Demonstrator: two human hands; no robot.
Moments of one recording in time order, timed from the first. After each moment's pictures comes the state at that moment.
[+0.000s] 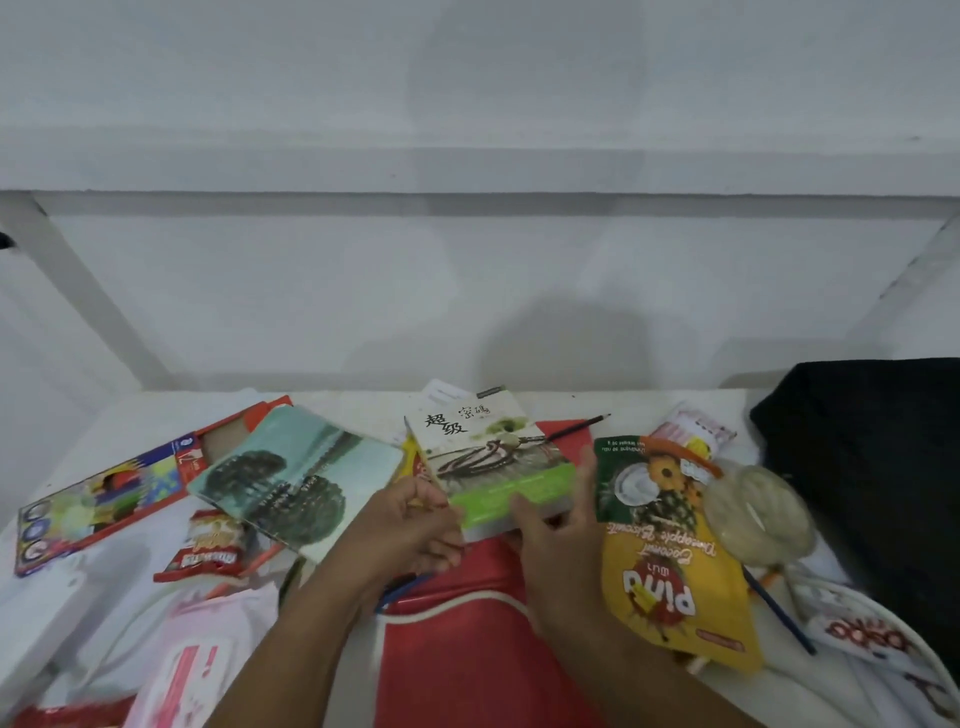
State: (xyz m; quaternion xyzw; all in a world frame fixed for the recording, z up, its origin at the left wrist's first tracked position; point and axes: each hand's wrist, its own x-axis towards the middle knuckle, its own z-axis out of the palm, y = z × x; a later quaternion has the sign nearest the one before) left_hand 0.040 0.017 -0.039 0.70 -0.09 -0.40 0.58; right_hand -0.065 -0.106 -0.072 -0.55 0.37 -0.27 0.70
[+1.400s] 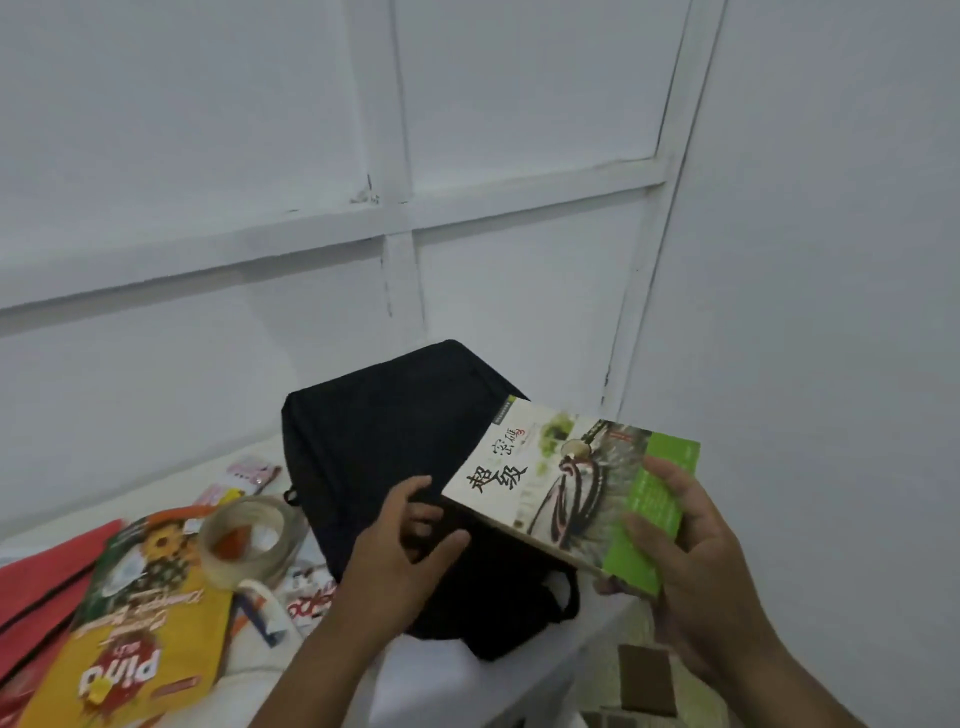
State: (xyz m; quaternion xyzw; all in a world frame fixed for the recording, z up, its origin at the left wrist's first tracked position) left_hand -0.331 -0.302 -0.027 0.71 -0.47 -0.26 0.45; right_hand -0.588 -0.371 0.019 -0.47 0.40 -0.49 0.62
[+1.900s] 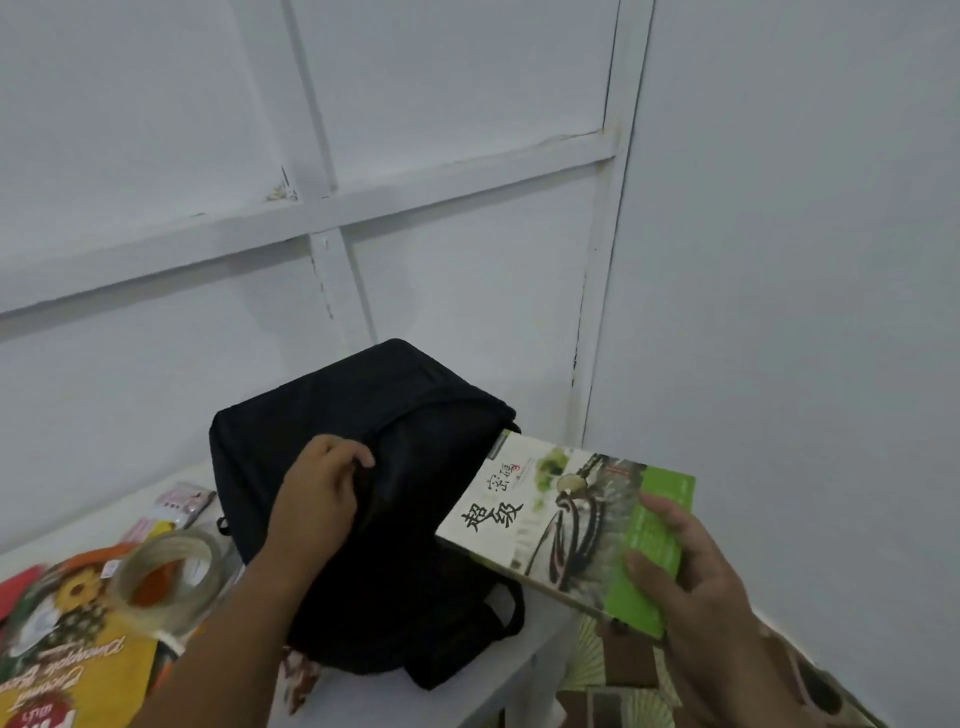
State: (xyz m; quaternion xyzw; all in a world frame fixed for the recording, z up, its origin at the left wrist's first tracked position) left_hand -0.294 -0.384 -0.024 0.73 -0.57 0.02 0.38; right_hand -0.646 -0.393 -0.016 -0.39 0.43 -0.49 0.65
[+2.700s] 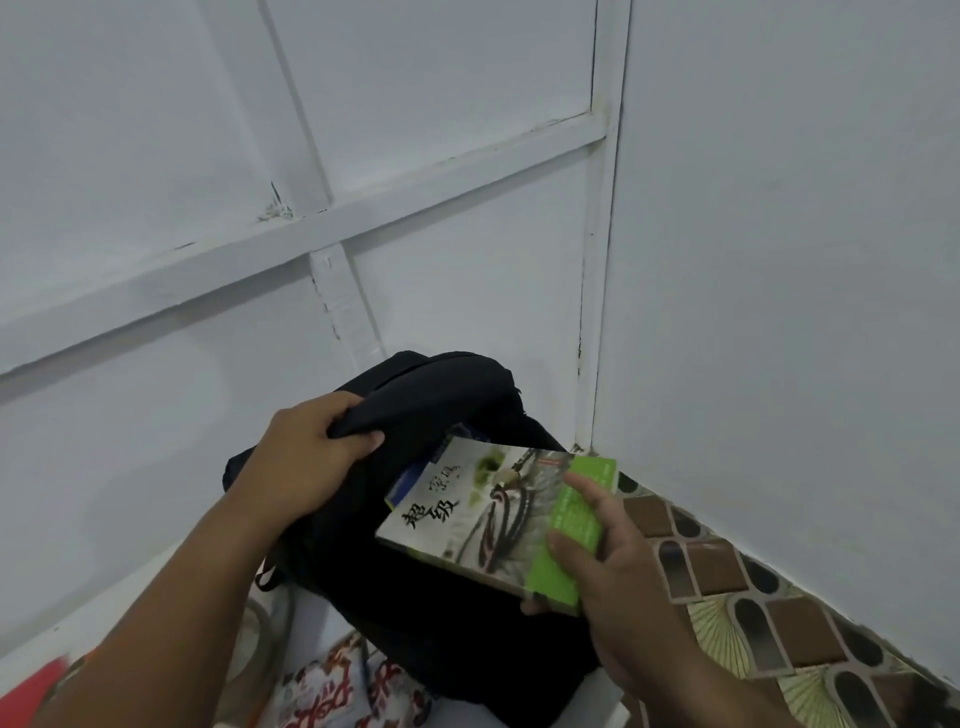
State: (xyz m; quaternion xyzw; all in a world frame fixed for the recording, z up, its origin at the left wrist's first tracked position) left_hand -0.232 -0.416 0.081 0.74 -0.57 -0.18 0.31; right_hand -0.507 -0.390 -0.003 -0.37 0.40 -0.48 0.69
